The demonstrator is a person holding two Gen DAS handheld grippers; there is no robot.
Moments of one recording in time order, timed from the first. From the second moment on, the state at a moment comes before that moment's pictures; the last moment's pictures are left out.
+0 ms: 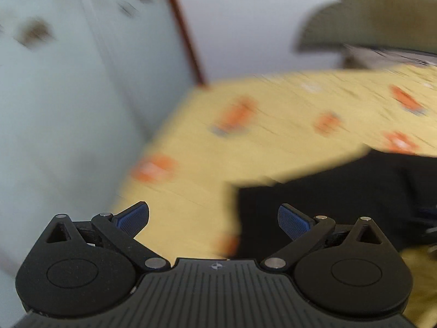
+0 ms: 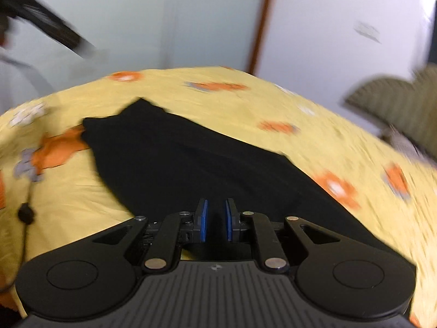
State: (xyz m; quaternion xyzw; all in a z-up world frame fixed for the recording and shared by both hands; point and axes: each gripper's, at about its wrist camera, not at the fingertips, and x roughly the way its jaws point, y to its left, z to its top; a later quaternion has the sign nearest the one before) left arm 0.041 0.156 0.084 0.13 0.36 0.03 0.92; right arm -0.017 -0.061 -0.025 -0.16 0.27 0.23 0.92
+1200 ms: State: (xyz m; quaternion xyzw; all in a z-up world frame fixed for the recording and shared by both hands) left arm 0.062 0.224 0.054 -0.10 0.44 0.03 0.89; right arm -0.028 0.125 -0.089 -0.49 0.07 0.27 0.82
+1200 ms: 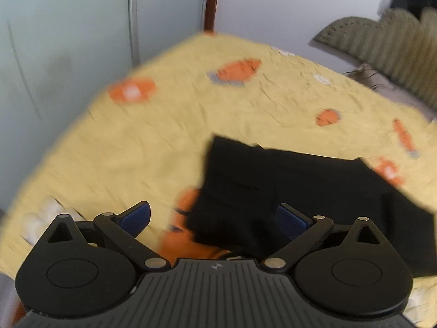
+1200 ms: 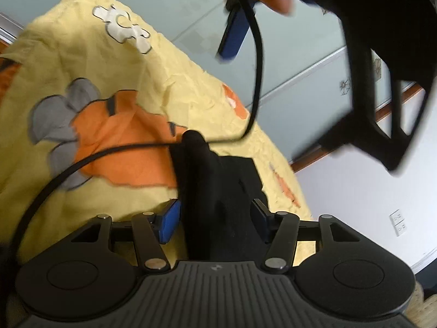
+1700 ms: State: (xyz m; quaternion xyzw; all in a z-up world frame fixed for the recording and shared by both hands) left arm 0.099 0.258 0.043 -0.30 0.48 -0.05 0.82; right arm 0.054 0.067 -0.030 -0.13 0.20 0.33 0.91
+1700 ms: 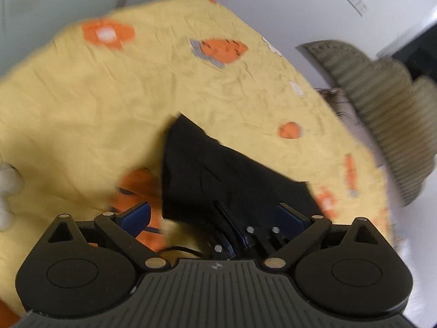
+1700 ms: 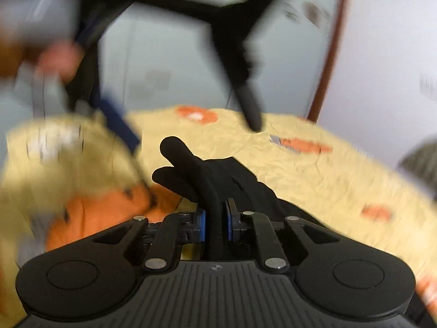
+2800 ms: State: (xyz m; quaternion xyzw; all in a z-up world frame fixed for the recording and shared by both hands) left arm 0.086 0.146 0.057 -0.18 0.38 -0.02 0.91; right arm 0.069 -0.030 -0.007 0.06 0.24 0.32 0.91
